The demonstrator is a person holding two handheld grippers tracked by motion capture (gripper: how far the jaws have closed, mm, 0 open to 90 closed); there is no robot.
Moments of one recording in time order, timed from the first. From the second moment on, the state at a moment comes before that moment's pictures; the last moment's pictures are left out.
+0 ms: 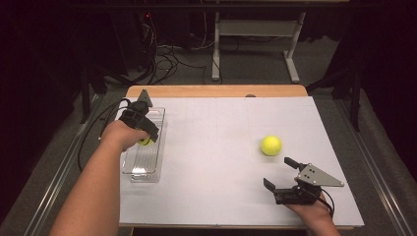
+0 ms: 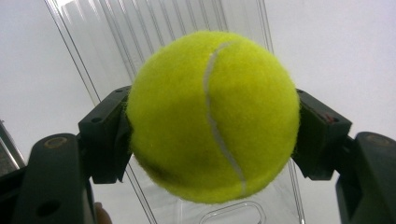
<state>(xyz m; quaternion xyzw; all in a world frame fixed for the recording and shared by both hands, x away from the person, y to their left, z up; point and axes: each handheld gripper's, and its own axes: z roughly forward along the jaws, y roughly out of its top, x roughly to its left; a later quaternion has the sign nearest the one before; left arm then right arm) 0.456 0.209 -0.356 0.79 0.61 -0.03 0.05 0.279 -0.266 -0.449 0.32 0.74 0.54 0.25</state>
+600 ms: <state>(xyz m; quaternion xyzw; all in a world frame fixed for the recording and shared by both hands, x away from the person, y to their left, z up) 0.465 0.211 -0.367 0.79 0.61 -0.03 0.05 0.279 -0.266 -0.450 0.32 0.74 0.54 0.25</state>
